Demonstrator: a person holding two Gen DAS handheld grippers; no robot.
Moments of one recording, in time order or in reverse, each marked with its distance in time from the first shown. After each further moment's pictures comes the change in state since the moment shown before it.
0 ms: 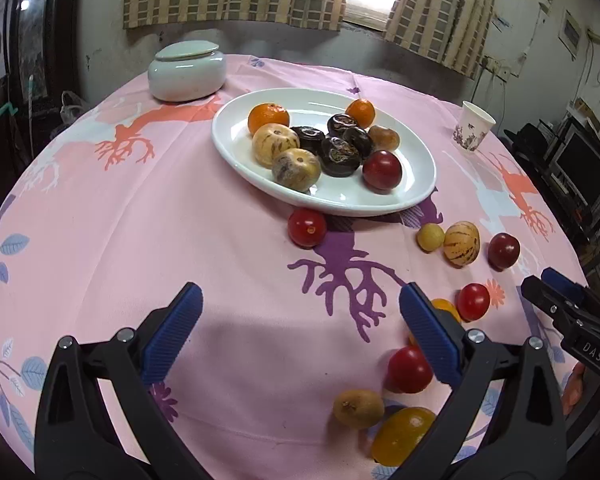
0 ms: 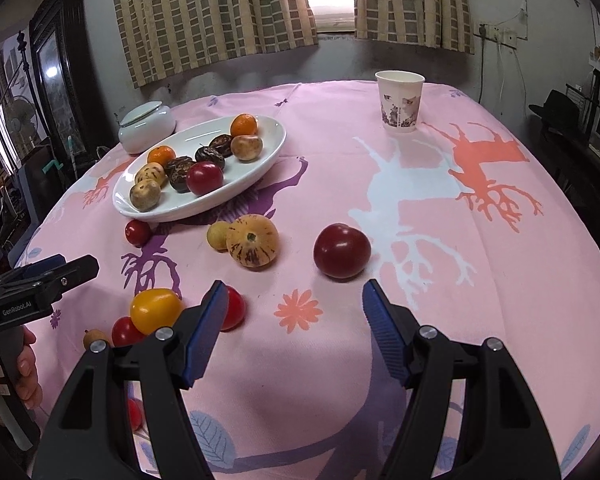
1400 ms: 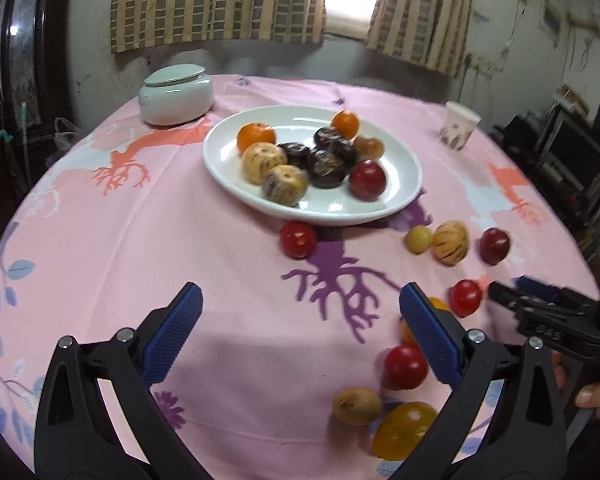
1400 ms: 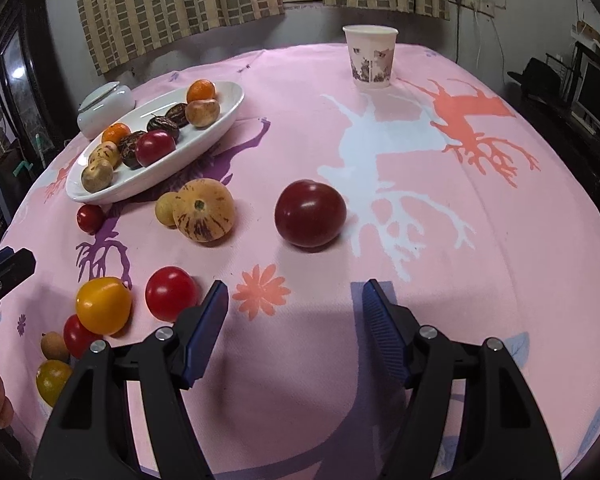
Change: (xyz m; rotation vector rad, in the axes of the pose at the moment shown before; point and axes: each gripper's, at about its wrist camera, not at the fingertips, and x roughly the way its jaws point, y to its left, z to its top) left arm -0.014 -0.004 -0.002 0.075 -0.065 -0.029; right arm 0.035 -0.013 -0.008 0.081 0.123 -0.116
